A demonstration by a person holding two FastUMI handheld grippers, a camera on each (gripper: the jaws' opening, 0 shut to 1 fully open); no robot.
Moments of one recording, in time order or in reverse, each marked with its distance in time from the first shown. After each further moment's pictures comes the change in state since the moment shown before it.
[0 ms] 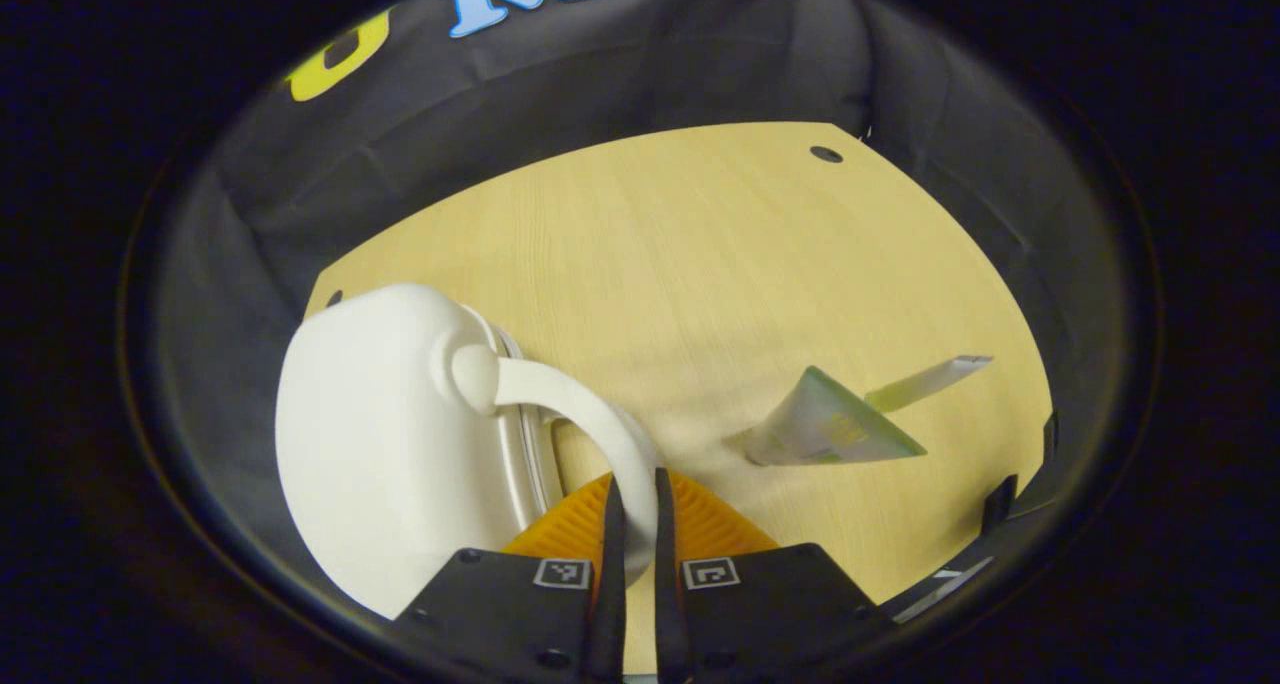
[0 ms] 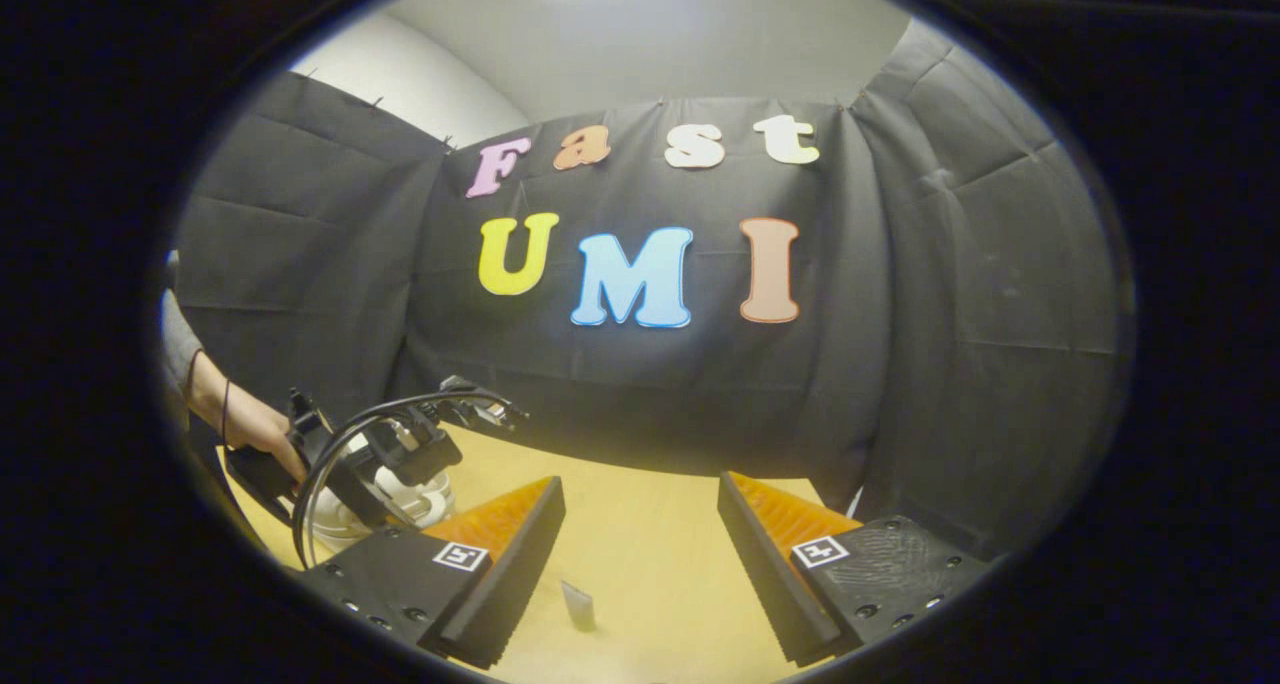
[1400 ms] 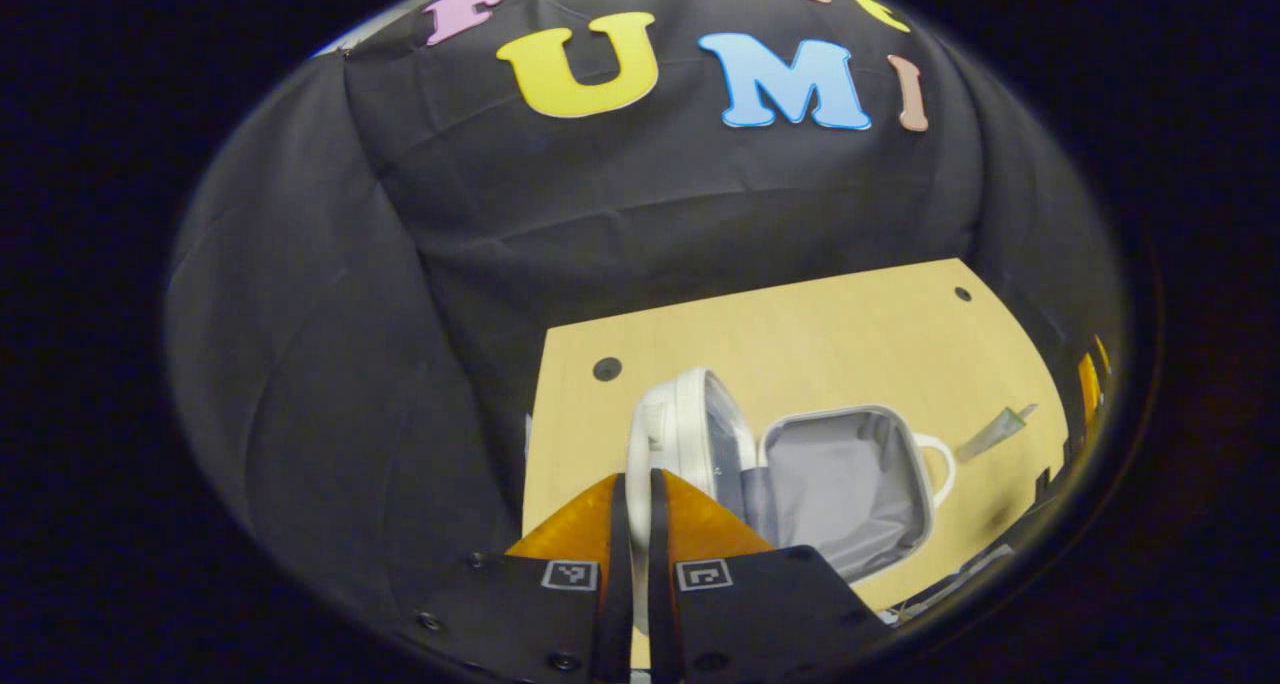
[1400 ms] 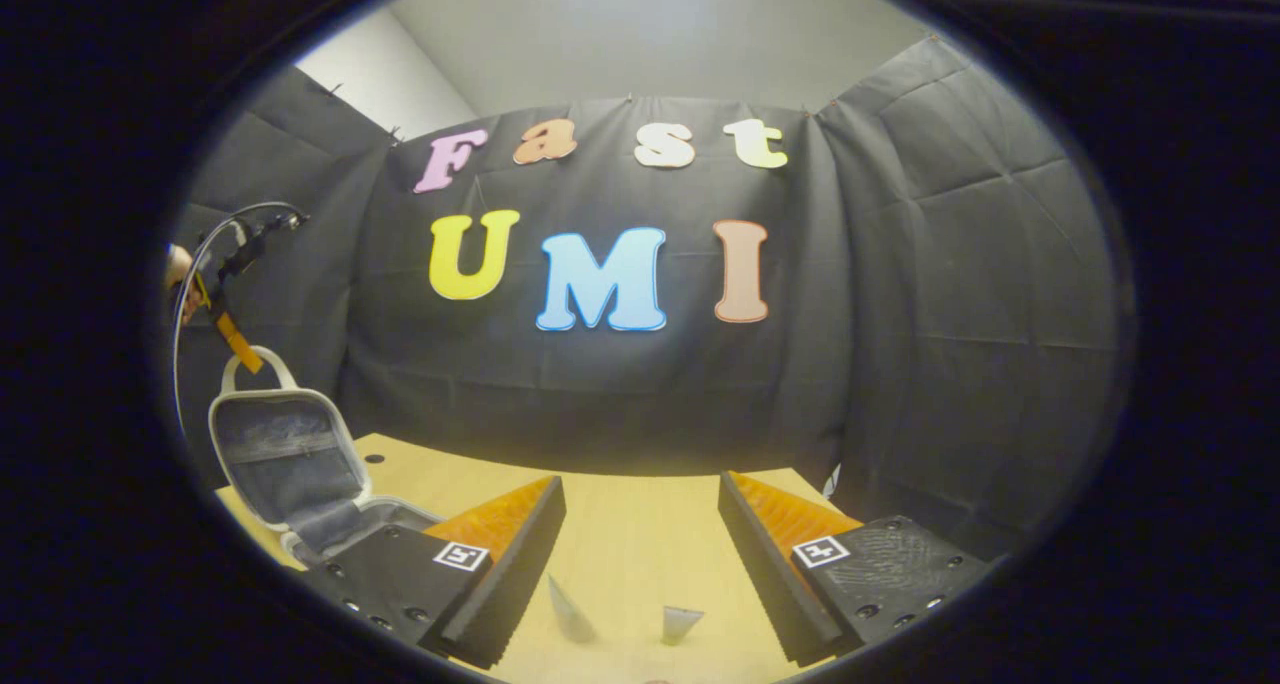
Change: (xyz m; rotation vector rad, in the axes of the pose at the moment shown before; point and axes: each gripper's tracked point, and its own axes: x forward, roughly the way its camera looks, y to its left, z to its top) left arm -0.200 0.507 -0.002 -0.159 -0.265 0.193; right arm 0.029 0.092 0.023 0.015 0.026 -0.288
